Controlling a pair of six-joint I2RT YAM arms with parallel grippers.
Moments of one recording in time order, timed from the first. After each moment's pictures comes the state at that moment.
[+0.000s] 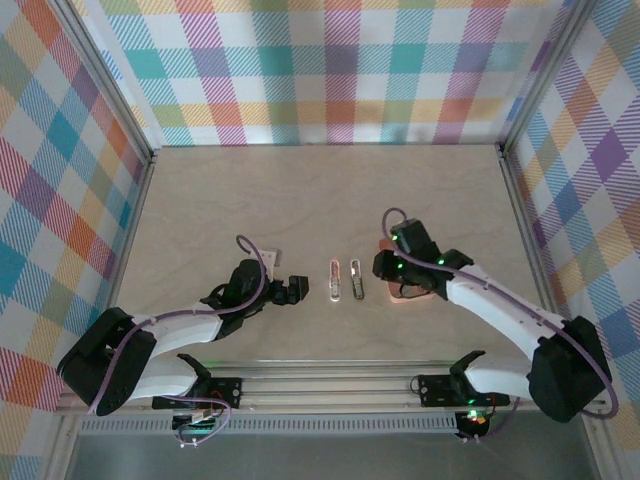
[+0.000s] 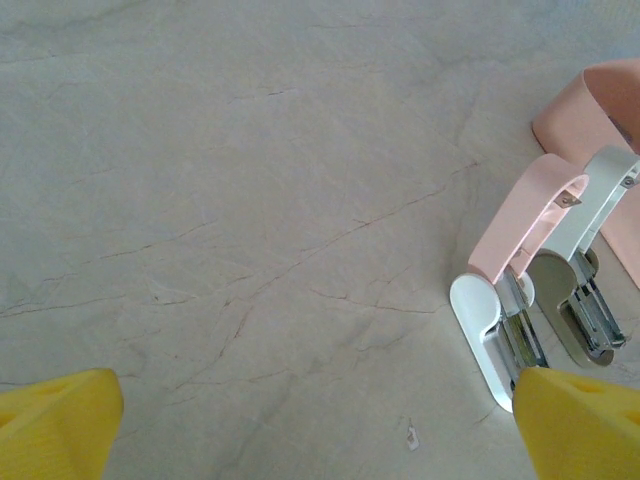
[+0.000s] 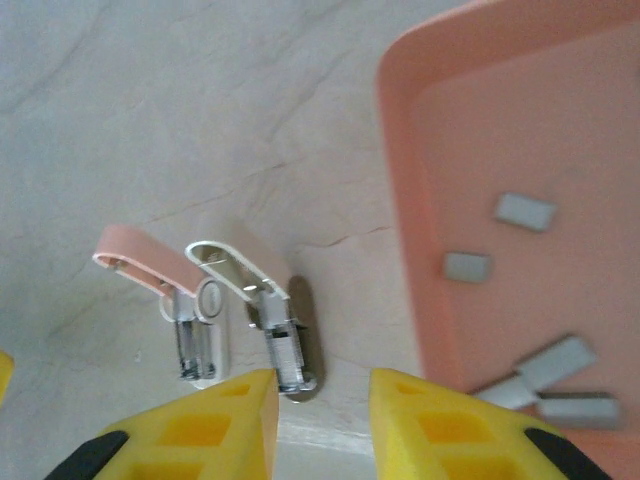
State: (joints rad) left arm -0.63 1.26 0.35 0.33 0.01 -0.47; right arm 0.54 1.19 0.82 -0.58 -0.04 0.64
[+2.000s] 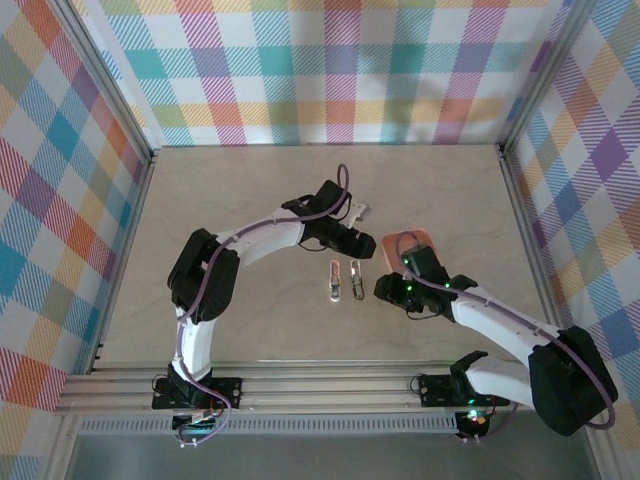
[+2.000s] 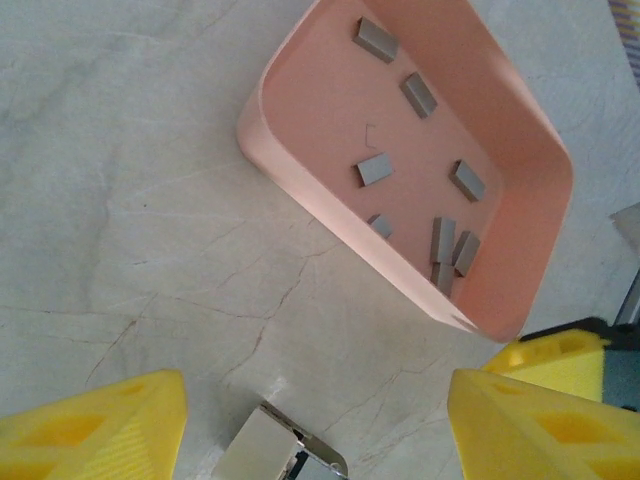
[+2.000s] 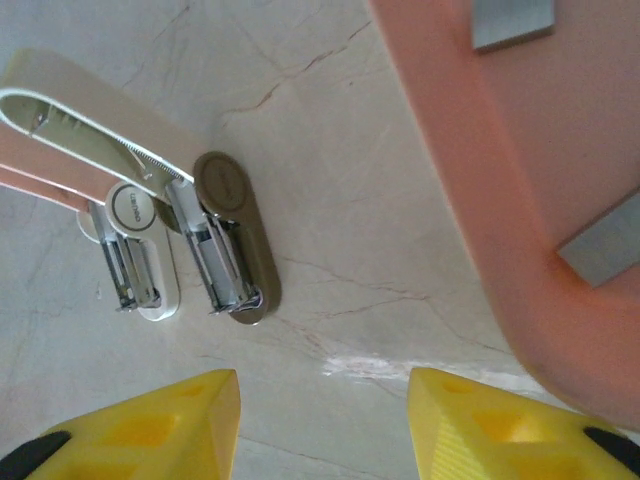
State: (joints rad) left arm -0.71 2.02 1.57 -0.53 0.46 -0.26; right arm 0.52 1.13 0.52 -0.37 -0.22 0.81
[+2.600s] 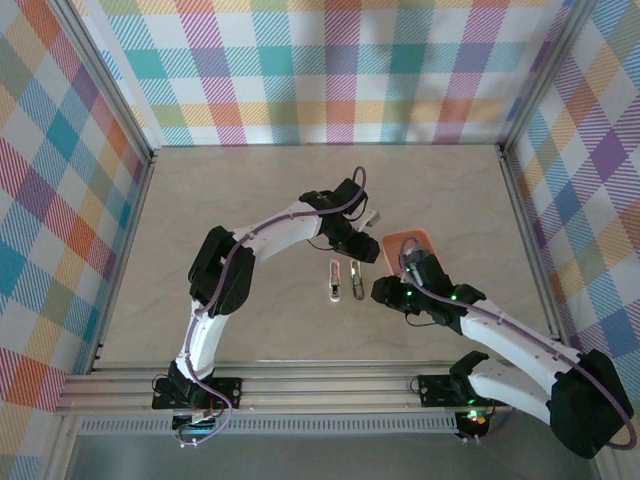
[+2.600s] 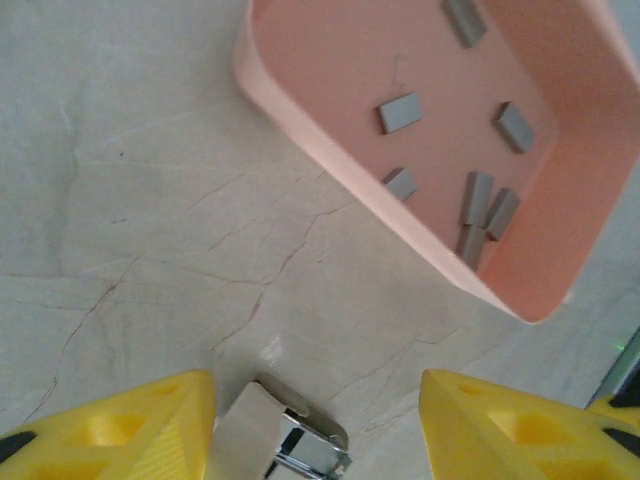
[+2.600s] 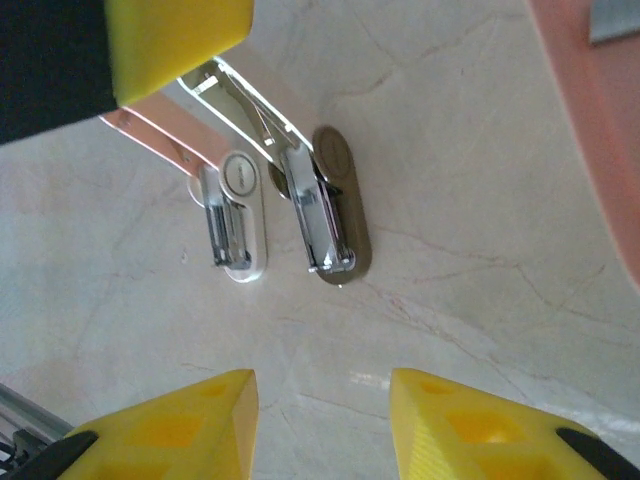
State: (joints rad) left arm -0.76 2.14 1.78 -0.80 0.39 -0.24; right arm 0.62 1.01 0.50 -0.35 -0.20 0.86
